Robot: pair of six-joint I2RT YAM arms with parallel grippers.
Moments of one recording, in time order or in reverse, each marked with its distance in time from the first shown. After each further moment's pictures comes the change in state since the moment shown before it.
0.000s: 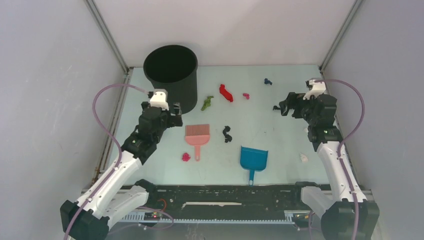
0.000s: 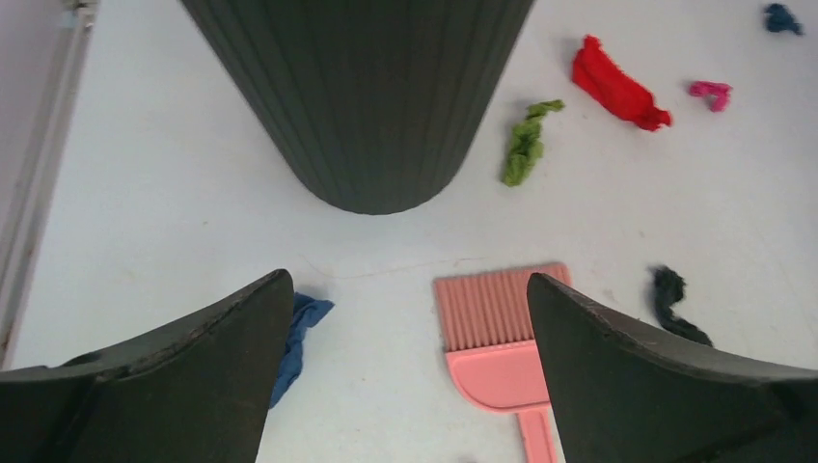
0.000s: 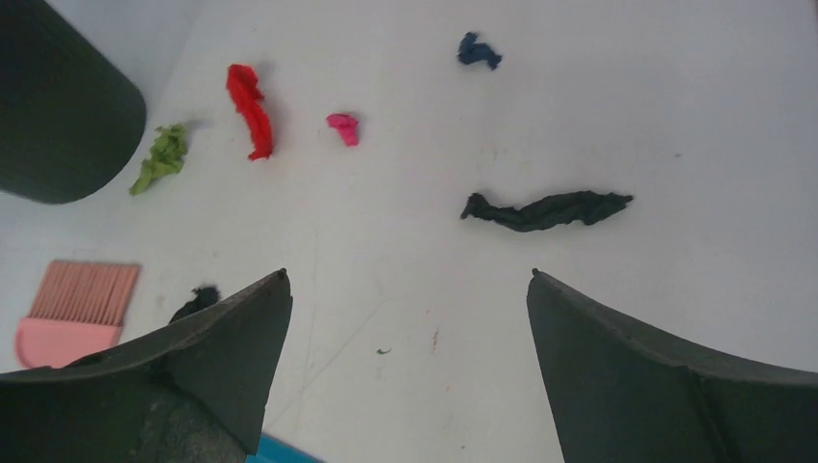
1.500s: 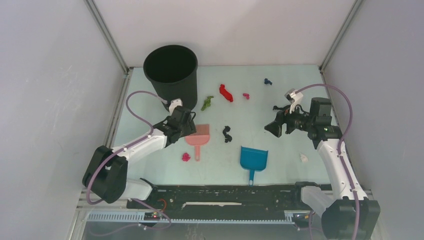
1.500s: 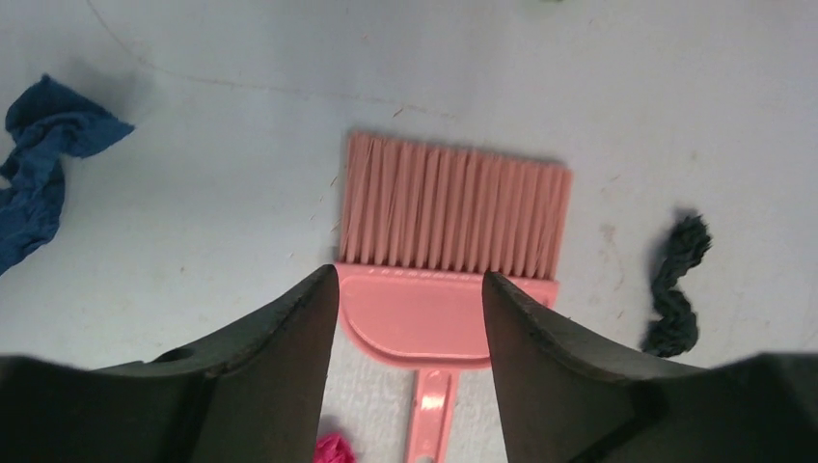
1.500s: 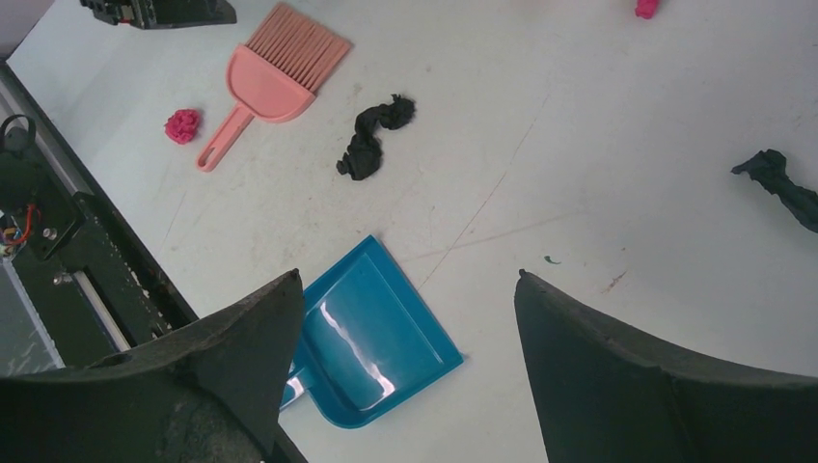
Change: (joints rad) left arm -0.088 0.484 0.034 -0.095 0.035 -0.539; right arm 0.008 0.037 0.046 -0.364 -0.581 -0.303
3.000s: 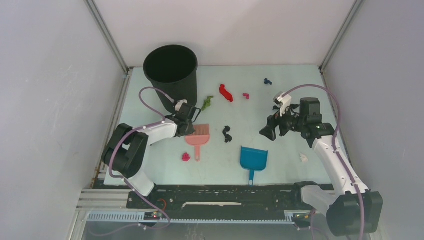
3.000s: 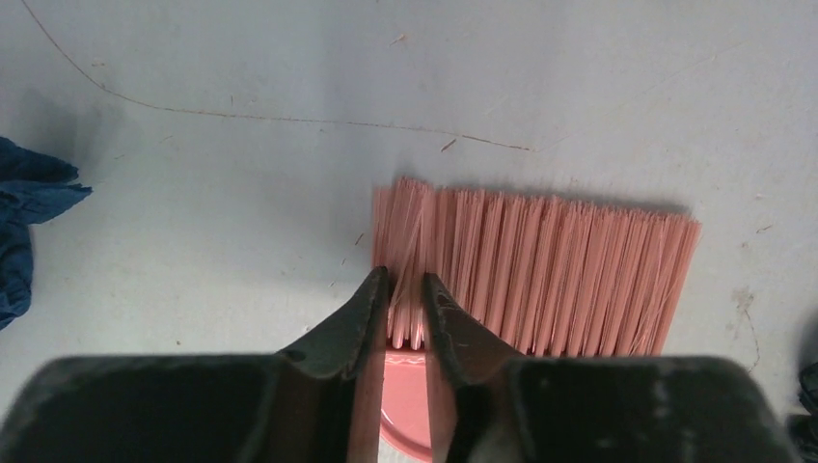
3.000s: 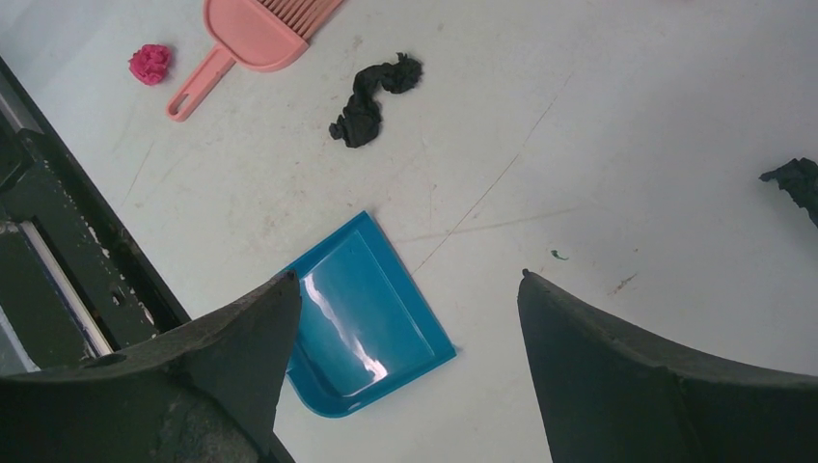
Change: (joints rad) left arm 0.040 0.286 0.101 0.037 -0.008 0.069; right arm 0.127 0.042 0.000 -0.024 0.096 -0.083
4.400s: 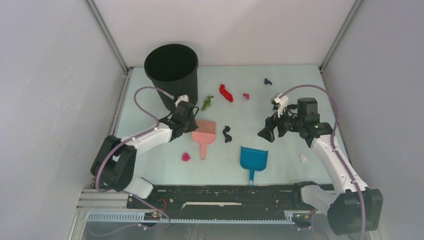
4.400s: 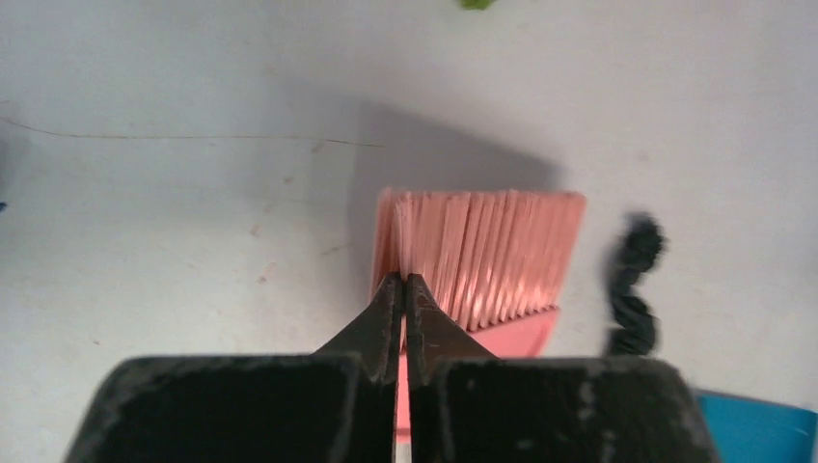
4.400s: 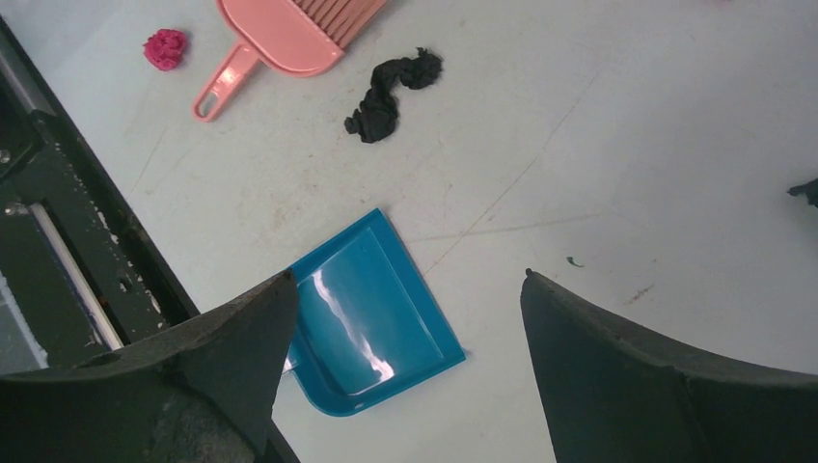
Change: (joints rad) left arm -0.022 -0.114 -0.013 0.058 0.109 -0.014; right arm 0.029 0.016 0.000 -0.005 0.001 -0.025
